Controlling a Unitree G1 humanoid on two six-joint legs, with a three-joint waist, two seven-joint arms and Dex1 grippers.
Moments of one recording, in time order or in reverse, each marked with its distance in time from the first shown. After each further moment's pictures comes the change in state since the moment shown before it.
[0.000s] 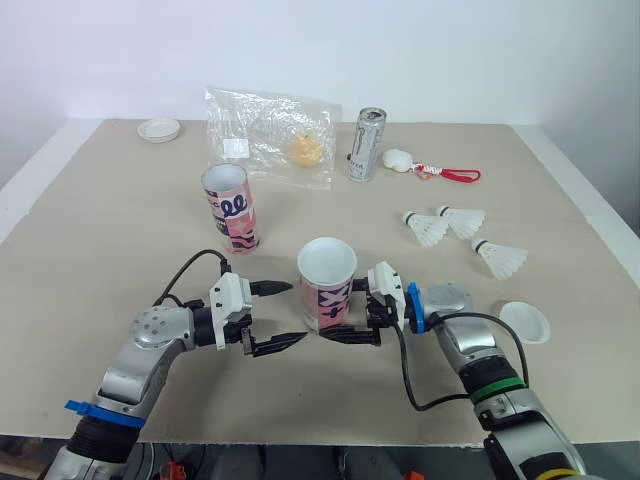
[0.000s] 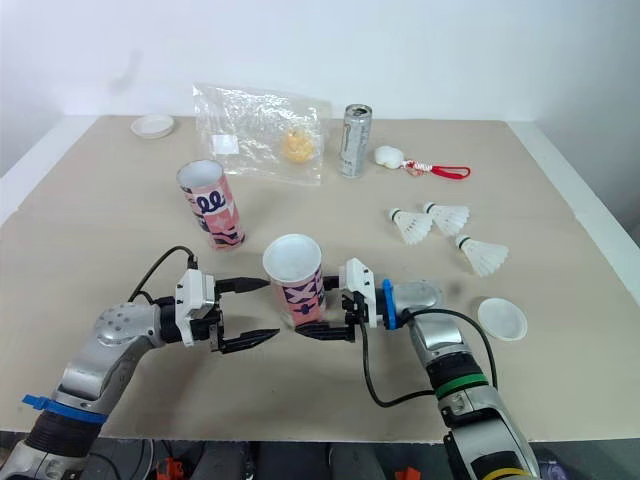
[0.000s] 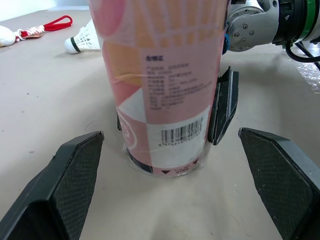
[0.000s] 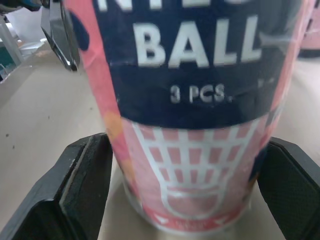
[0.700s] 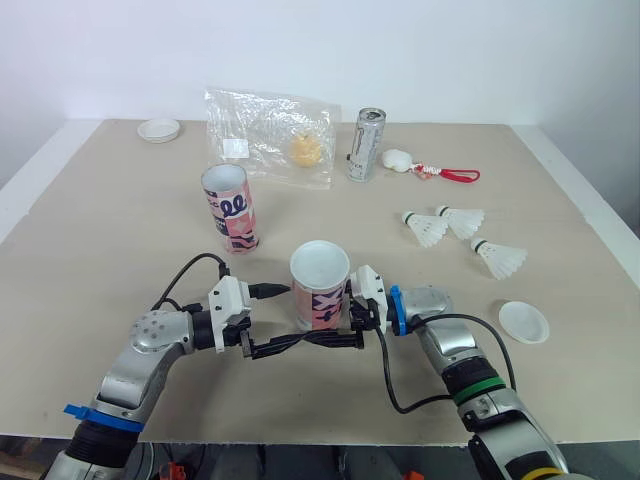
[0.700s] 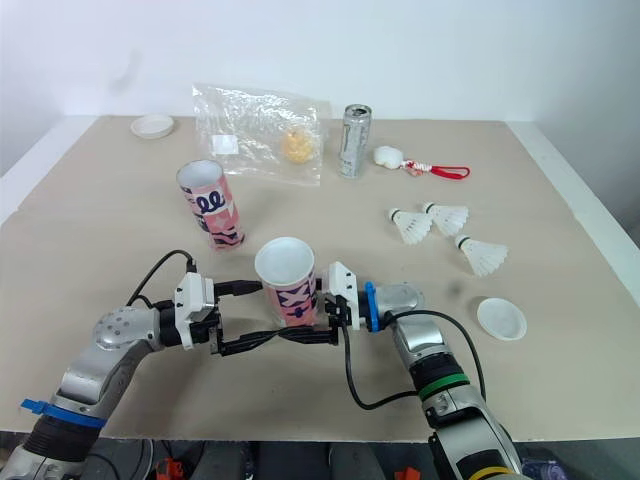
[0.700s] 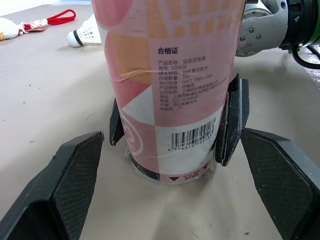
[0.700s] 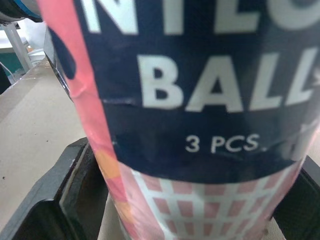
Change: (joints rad) left arm 0.013 0.001 0.000 -0.001 0.008 -0.006 0.011; right arm -0.004 0.058 0.022 0.011 -0.022 -0.020 -0.027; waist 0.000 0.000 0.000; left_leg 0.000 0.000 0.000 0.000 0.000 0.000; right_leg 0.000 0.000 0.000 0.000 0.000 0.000
